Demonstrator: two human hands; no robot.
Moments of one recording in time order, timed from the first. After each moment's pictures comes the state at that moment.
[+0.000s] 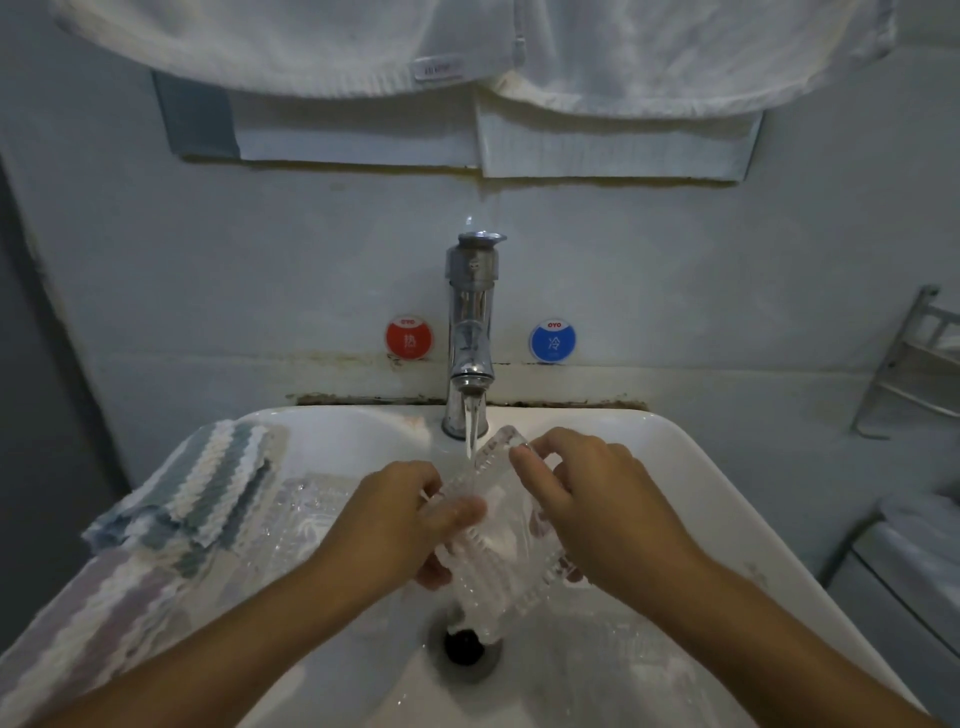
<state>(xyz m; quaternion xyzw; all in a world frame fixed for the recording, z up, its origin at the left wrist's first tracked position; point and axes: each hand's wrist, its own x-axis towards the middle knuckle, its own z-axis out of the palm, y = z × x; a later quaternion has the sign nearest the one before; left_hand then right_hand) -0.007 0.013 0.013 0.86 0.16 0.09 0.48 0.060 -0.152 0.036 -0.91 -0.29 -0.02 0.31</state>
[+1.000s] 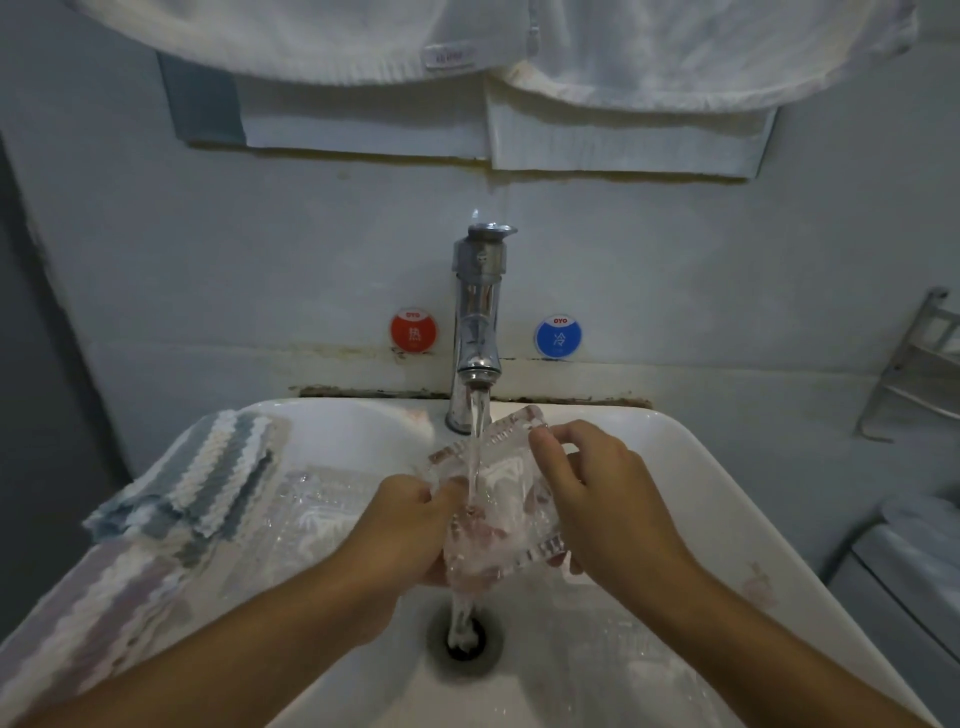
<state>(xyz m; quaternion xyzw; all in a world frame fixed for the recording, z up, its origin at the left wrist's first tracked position) -0.010 -0.001 0.006 0.72 0.23 0.07 0.65 0.059 -0.150 0.025 -0.85 -0.24 0.00 0.47</state>
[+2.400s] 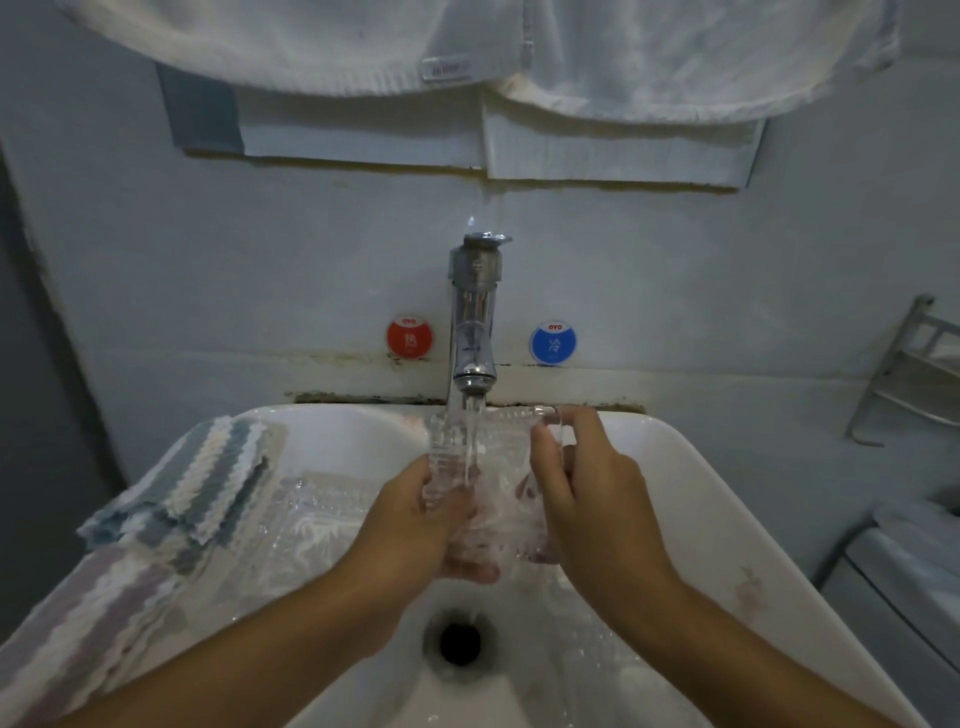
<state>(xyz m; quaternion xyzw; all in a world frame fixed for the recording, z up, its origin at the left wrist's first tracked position) -0.013 -0.011 0.009 0.68 0.16 0.13 0.70 0.059 -0.143 0.017 -0.83 -0.25 -0.06 0.50</state>
